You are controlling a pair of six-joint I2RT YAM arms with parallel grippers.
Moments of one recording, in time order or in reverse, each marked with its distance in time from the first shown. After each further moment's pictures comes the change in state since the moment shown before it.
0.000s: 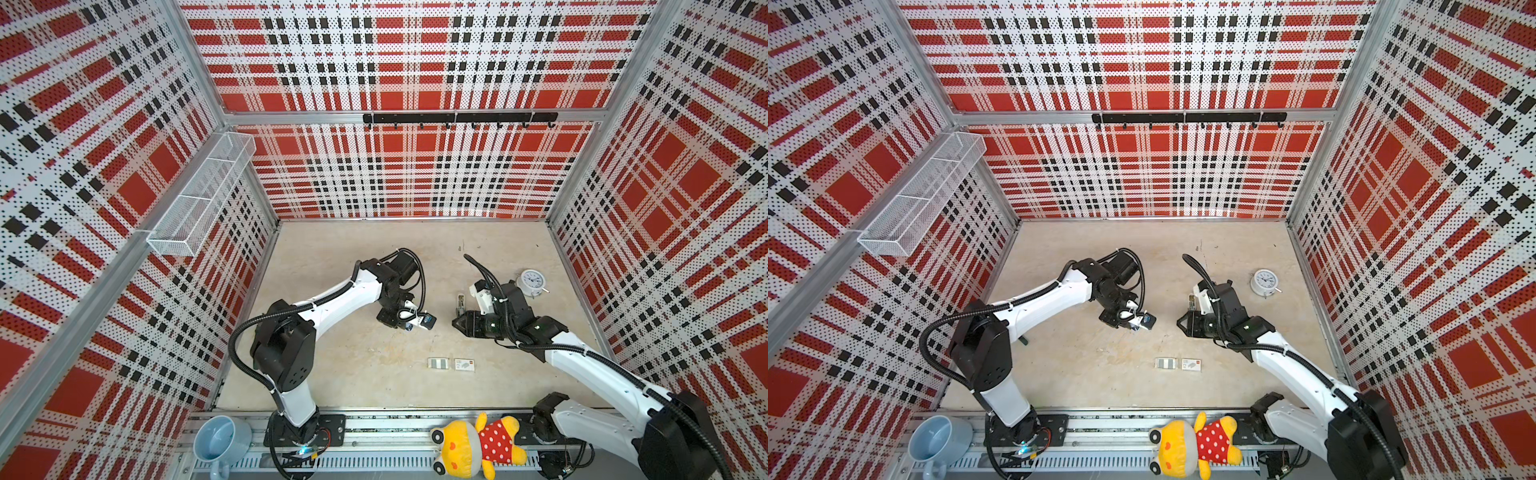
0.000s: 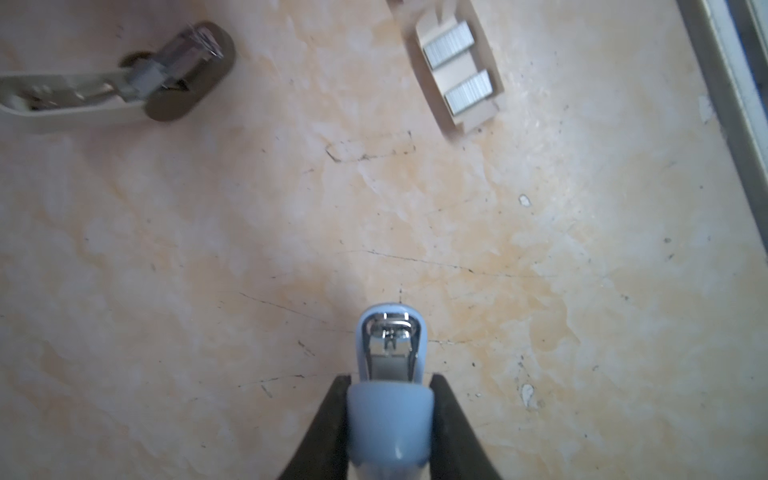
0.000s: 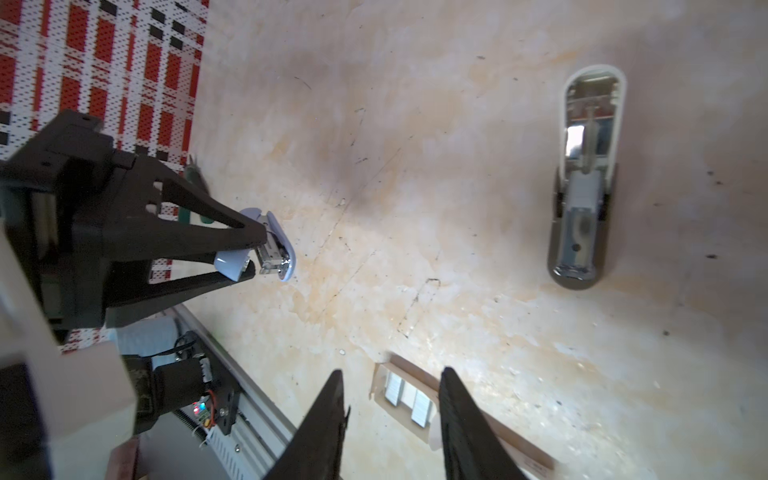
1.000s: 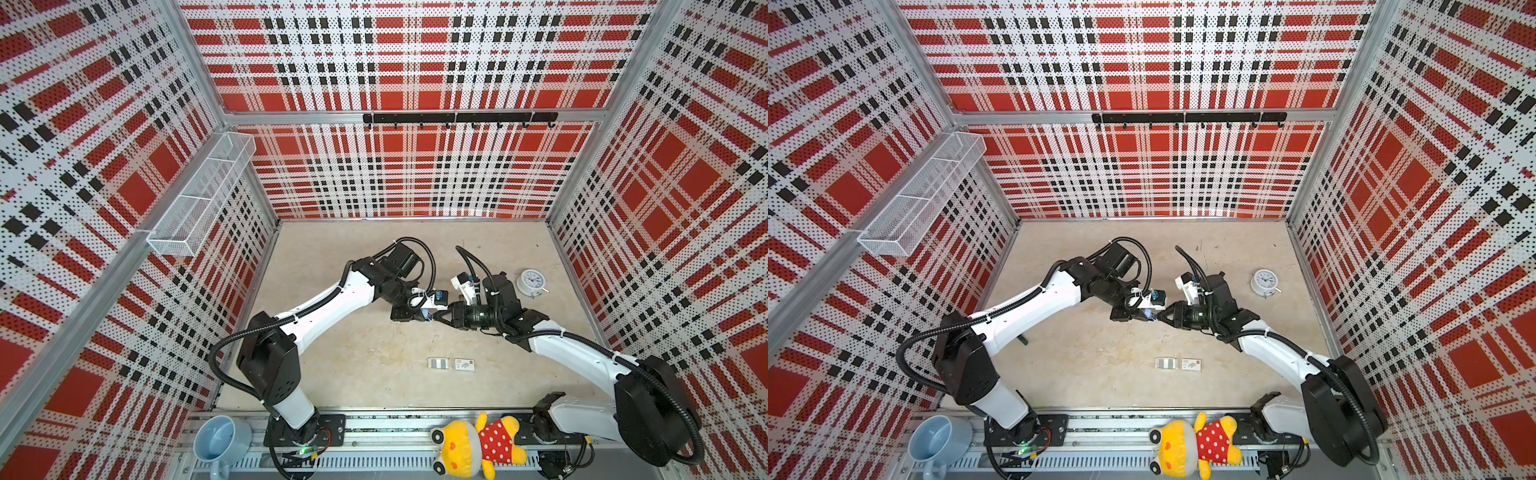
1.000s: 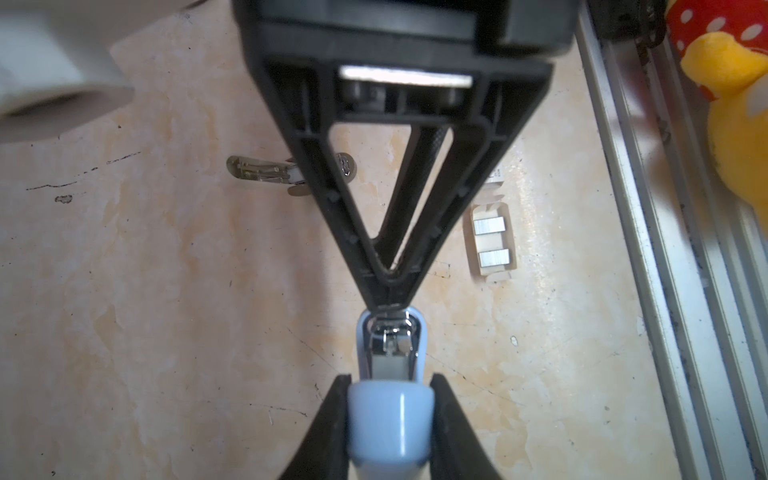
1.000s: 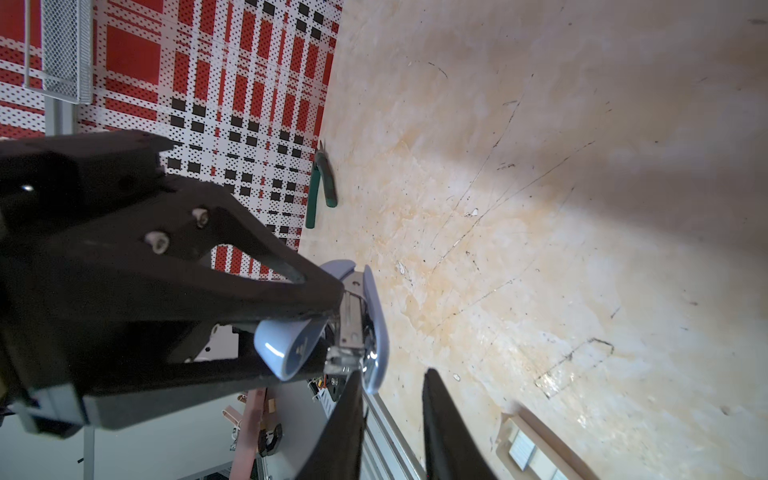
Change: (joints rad) left arm -0.029 -0.084 0.013 0.109 0.149 -0.365; right arm 0.001 0.159 0.009 0.322 -0.301 0.136
